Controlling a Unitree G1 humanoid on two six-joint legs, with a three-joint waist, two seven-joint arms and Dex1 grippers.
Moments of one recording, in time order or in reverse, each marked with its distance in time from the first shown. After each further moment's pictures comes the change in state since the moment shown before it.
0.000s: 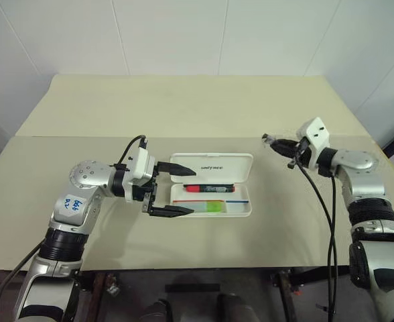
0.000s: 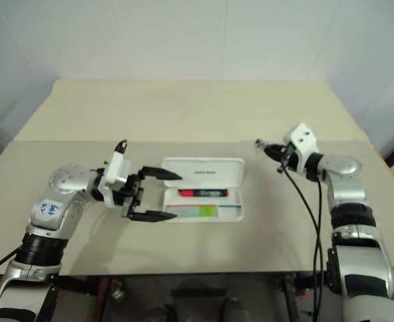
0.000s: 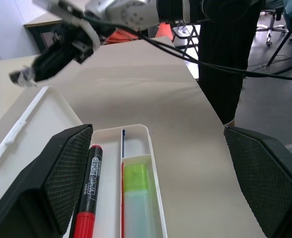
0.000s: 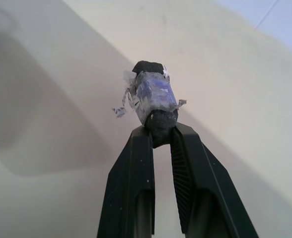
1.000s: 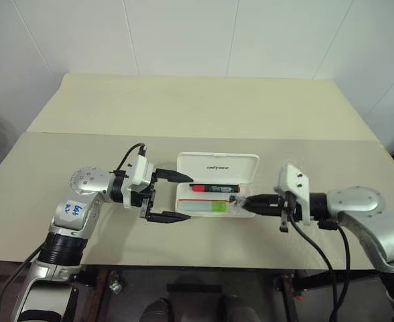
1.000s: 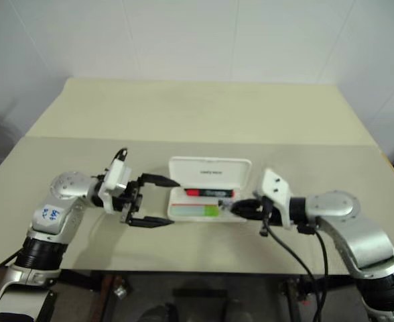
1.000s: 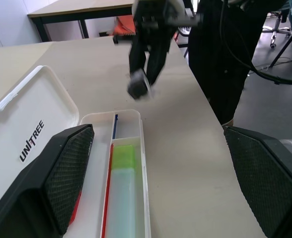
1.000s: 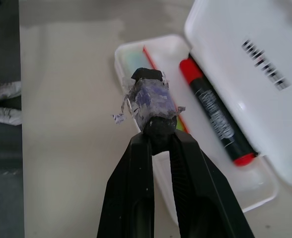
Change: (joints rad) left arm 0.045 0.007 -0.009 0.028 -0.006 -0.031 -0.015; right arm 0.531 -0.148 0.136 -1.055 0.317 0.653 0.040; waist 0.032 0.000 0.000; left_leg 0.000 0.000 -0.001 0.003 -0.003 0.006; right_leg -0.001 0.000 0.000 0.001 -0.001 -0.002
